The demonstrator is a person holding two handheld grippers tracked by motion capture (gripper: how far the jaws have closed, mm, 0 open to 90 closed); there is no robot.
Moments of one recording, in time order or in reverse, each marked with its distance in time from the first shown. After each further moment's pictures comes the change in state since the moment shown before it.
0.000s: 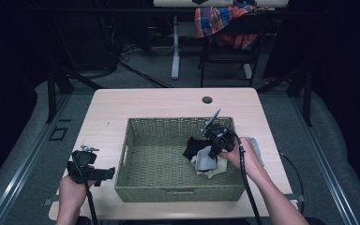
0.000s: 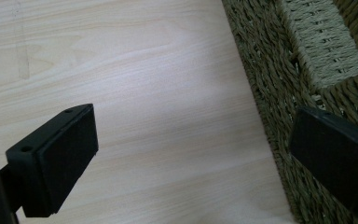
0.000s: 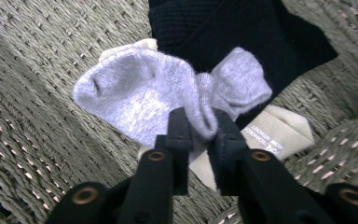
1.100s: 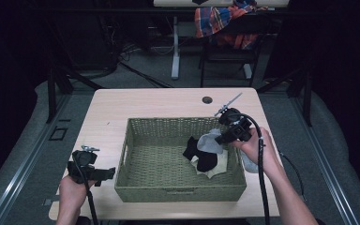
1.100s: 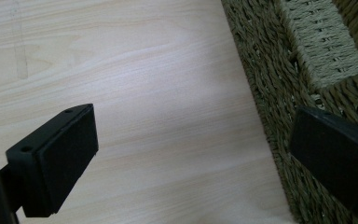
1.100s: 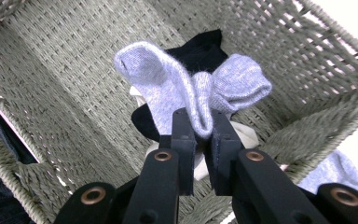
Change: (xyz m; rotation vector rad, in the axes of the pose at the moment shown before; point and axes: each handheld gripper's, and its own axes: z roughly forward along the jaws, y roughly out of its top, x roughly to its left) left arm -0.001 0.000 0.001 0.001 -0.001 0.001; right arm 0.002 -0.018 -0.083 -0.233 -0.032 -0.018
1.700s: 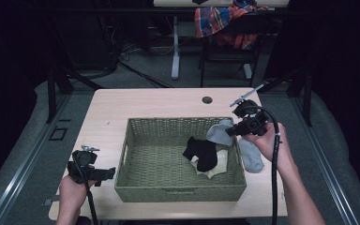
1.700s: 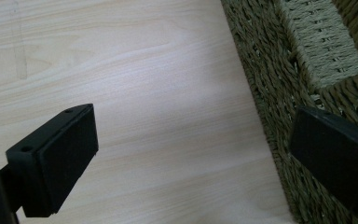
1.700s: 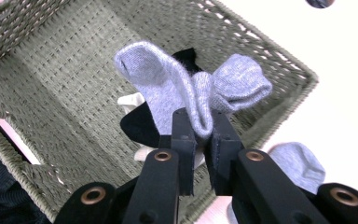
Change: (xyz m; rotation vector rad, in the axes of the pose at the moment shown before) left arm 0.000 0.000 0.000 0.001 -0.002 0.001; right arm -0.020 -0.012 -0.039 -0.090 -0.032 0.058
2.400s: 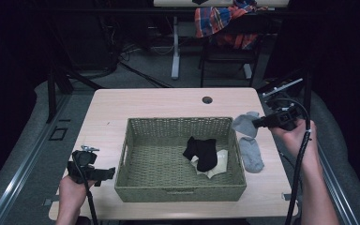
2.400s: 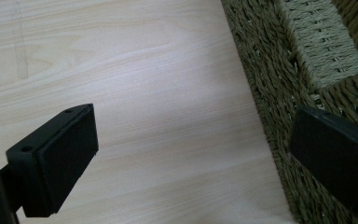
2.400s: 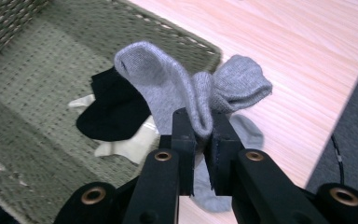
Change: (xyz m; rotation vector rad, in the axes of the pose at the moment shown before) left arm 0.000 0.000 -0.001 0.000 -0.001 -0.001; right arm -0.055 -0.032 -0.038 -0.068 -0.087 0.167
